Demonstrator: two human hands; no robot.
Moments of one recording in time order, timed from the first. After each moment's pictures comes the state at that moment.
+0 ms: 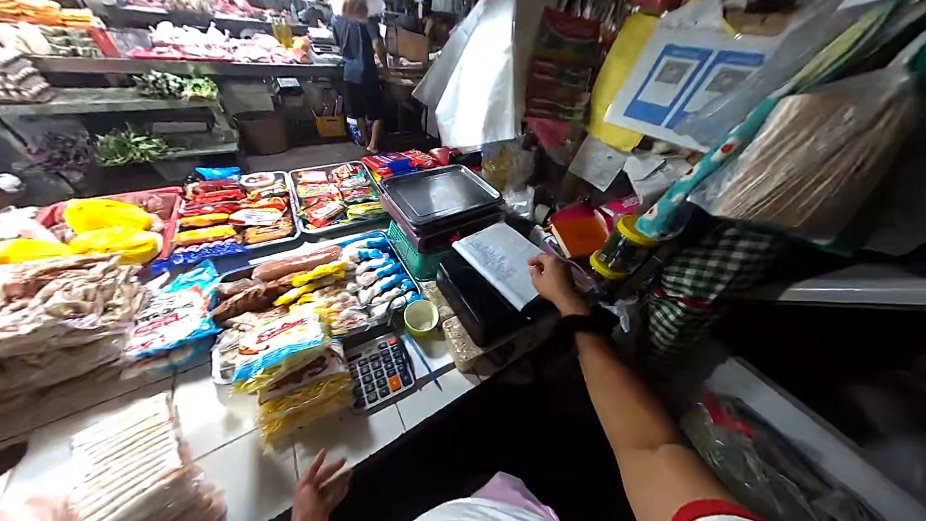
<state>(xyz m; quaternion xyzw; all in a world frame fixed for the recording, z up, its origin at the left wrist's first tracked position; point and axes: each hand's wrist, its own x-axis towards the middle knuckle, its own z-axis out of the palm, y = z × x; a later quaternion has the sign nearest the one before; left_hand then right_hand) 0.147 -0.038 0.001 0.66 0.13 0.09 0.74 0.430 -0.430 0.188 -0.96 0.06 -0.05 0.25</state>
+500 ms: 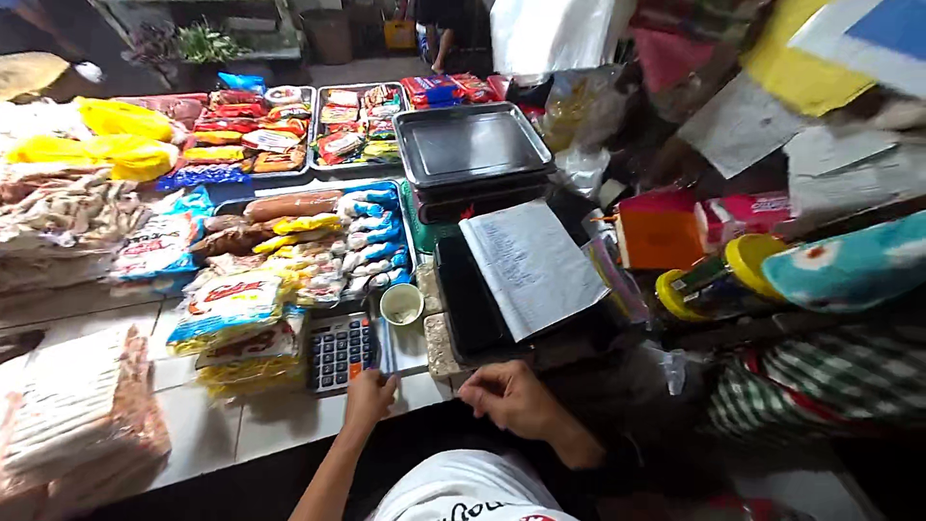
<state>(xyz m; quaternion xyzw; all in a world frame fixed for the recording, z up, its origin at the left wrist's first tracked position) 0.343 -0.176 -0.019 0.87 0.23 -0.17 0.39 0.392 -0.444 0.109 -0.76 -0.21 0.30 0.55</state>
